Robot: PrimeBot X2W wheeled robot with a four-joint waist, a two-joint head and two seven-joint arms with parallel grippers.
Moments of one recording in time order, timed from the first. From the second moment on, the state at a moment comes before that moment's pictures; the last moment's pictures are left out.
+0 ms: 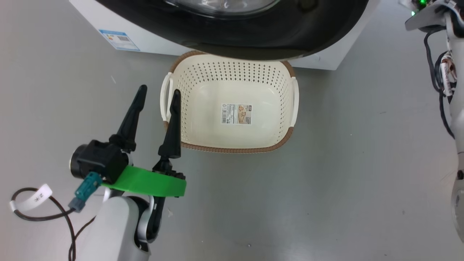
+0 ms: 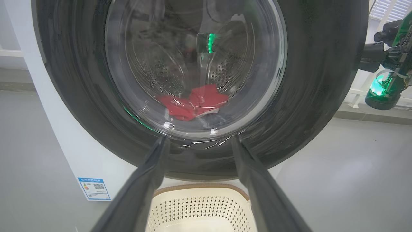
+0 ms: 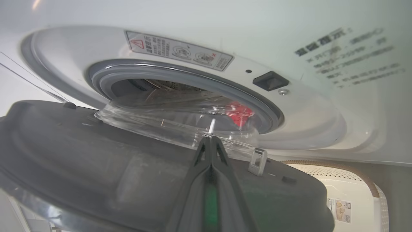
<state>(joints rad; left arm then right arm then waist) -0.47 0.03 -0.21 0.21 -0.30 -0.01 -0.26 -1.23 -0.14 -0.03 0.83 1.23 0.12 0.69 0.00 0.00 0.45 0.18</state>
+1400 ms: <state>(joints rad) -0.38 0.03 -0.19 0.20 -0.31 0.02 -0.26 -0.88 -0.08 -0.17 0.58 1.19 0.12 0.90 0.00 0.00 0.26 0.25</state>
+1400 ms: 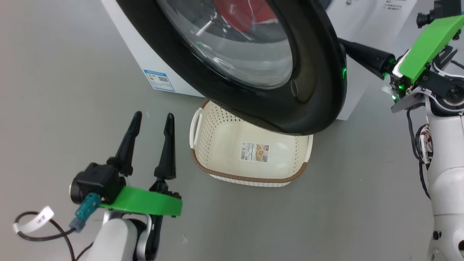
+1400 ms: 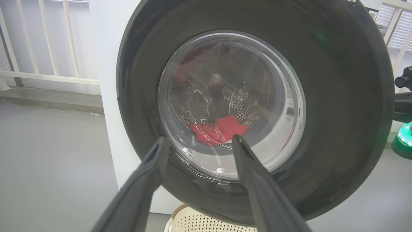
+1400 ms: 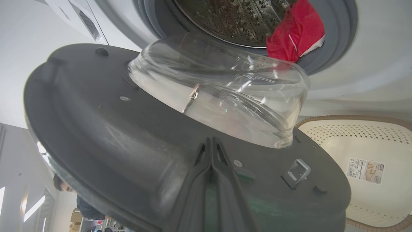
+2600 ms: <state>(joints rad) -0.28 0.03 -0.19 0.20 -0.31 0.03 -0.26 -0.62 -0.07 -0.01 0.43 1.34 0.12 0.94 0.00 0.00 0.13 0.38</state>
